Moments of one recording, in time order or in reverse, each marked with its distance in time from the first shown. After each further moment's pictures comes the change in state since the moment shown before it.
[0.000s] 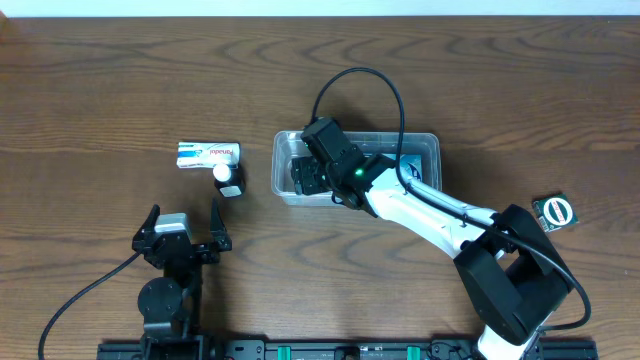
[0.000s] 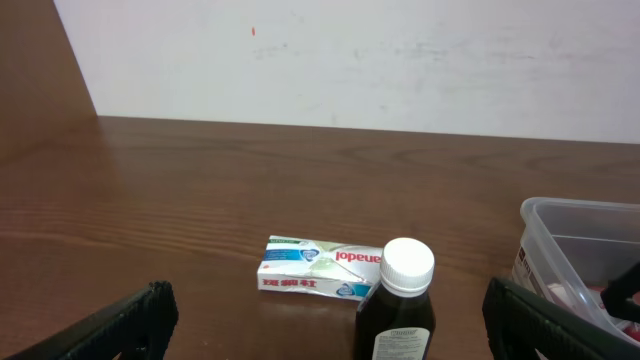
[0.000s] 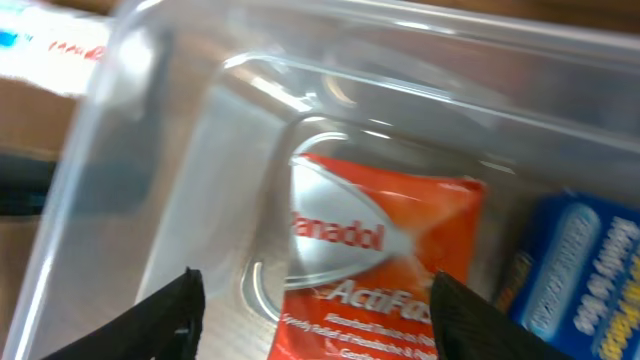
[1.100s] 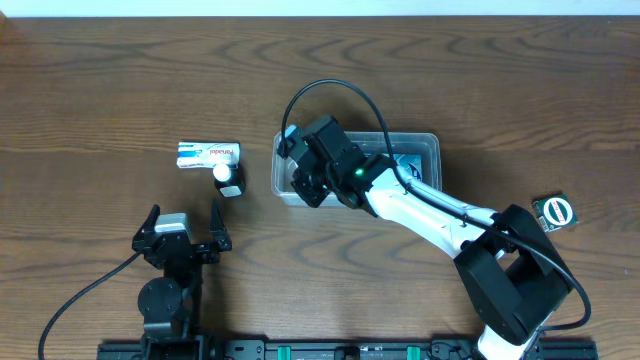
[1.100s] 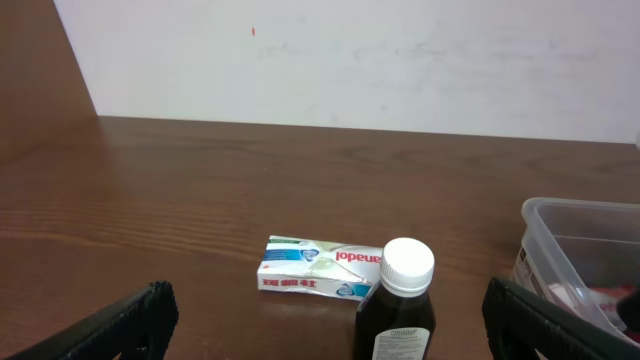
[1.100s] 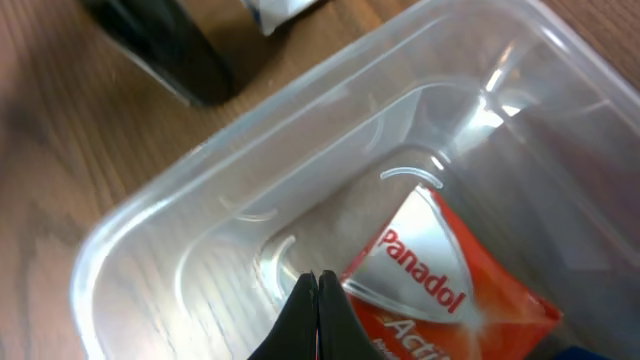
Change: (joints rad) left arm 0.000 0.000 0.000 0.000 0.000 0.000; right arm -0.005 0.000 0.000 0.011 -0.153 -0.594
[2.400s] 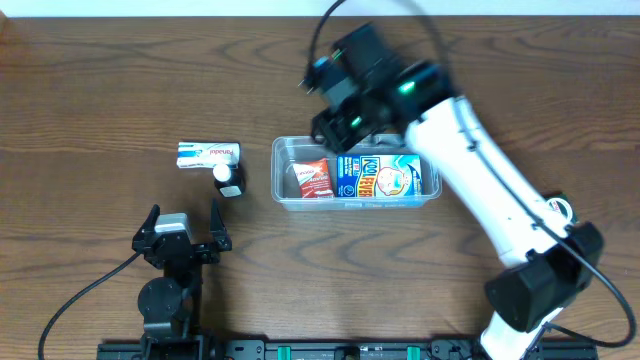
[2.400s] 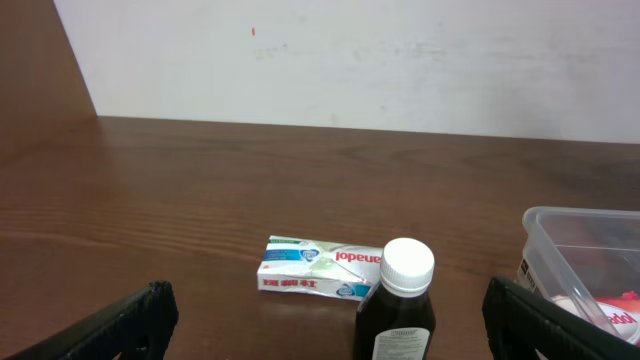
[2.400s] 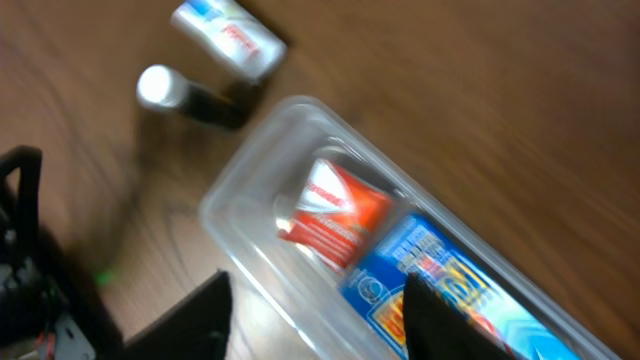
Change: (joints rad) left arm 0.000 0.000 0.000 0.000 0.000 0.000; right arm -0.213 -0.002 0.723 -0.886 -0.111 0.073
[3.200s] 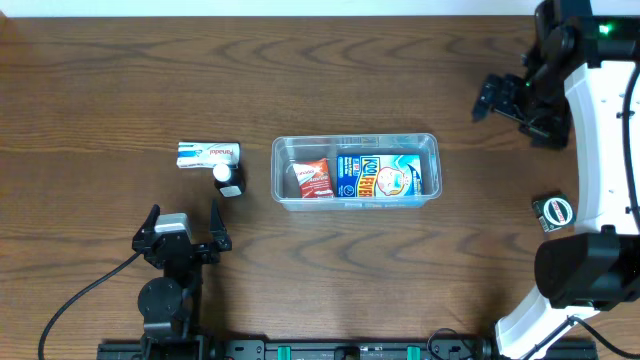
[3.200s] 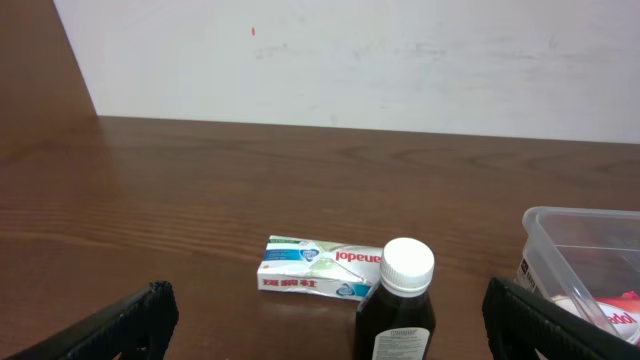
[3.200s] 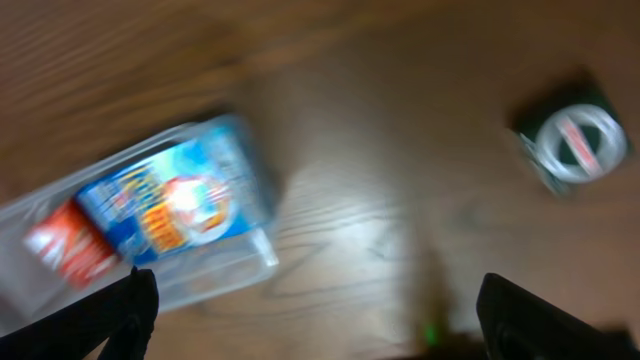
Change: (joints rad) left arm 0.000 0.000 0.000 0.000 0.000 0.000; right arm -0.563 -0.002 0.057 -0.452 0.267 0.452
